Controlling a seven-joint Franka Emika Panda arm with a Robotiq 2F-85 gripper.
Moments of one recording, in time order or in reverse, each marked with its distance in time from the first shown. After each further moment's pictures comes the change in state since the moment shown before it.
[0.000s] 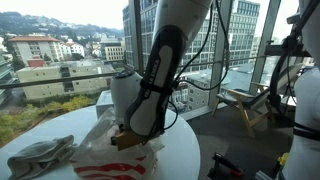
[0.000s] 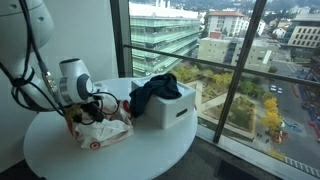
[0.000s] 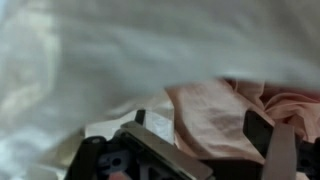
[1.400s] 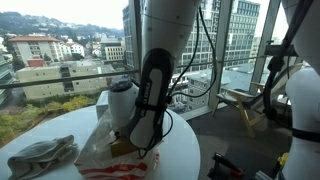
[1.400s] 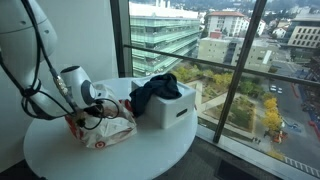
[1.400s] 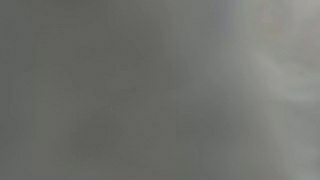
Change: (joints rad) arm 0.197 0.136 -0.193 0.070 -0.029 0.138 0.123
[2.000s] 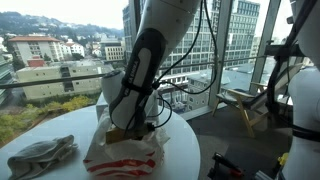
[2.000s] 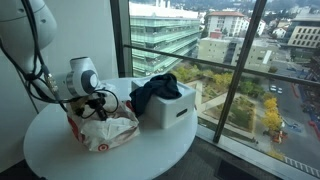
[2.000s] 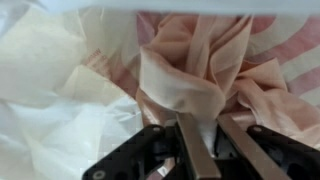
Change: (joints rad) arm -0.071 -0.069 0.065 0.074 0.160 -0.320 -0.024
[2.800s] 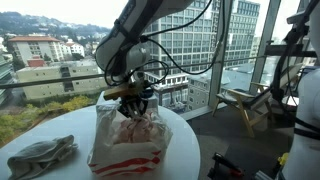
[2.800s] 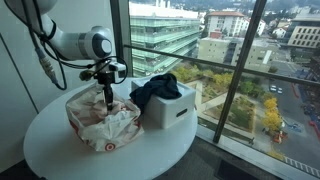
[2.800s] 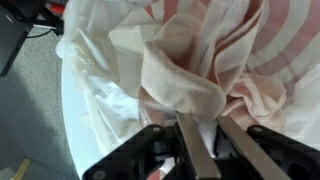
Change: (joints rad) arm -0.206 -0.147 0.115 0.212 0.125 -0.593 -0.070
